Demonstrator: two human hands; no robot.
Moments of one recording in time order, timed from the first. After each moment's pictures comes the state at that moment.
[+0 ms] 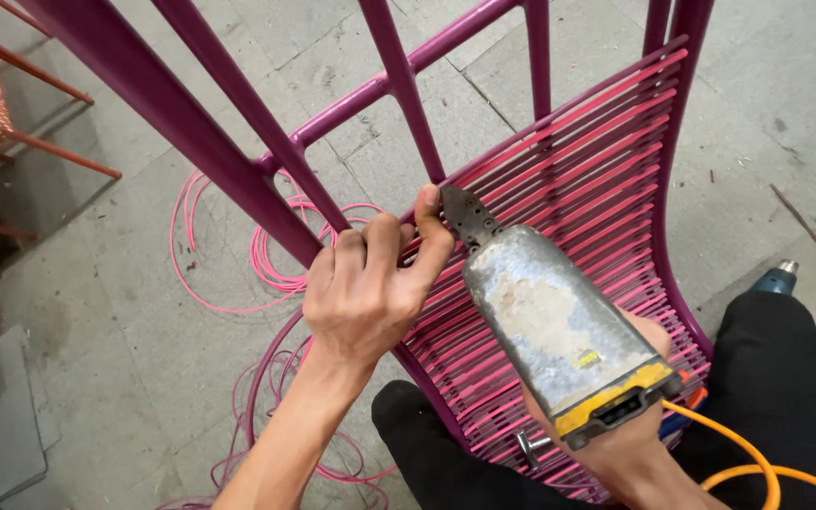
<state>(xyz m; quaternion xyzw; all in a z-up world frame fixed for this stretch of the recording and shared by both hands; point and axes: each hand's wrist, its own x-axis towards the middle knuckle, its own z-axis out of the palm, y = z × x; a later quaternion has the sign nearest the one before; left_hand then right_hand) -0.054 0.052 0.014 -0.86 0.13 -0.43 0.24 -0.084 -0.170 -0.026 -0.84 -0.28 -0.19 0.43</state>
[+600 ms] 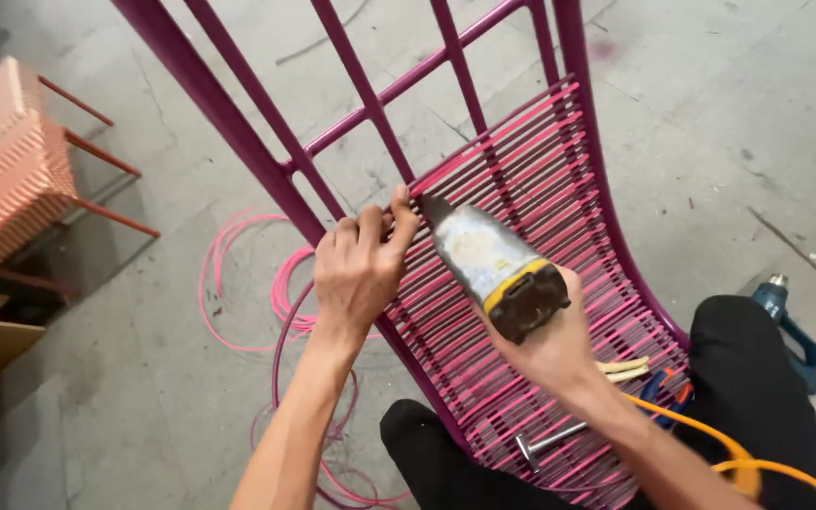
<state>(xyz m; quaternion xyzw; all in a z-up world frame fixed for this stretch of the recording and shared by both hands) -0.063 0.045 0.009 -0.85 0.15 -0.45 0.23 -0.097 -0.171 -0.047 -0.64 -0.13 -0.12 0.75</state>
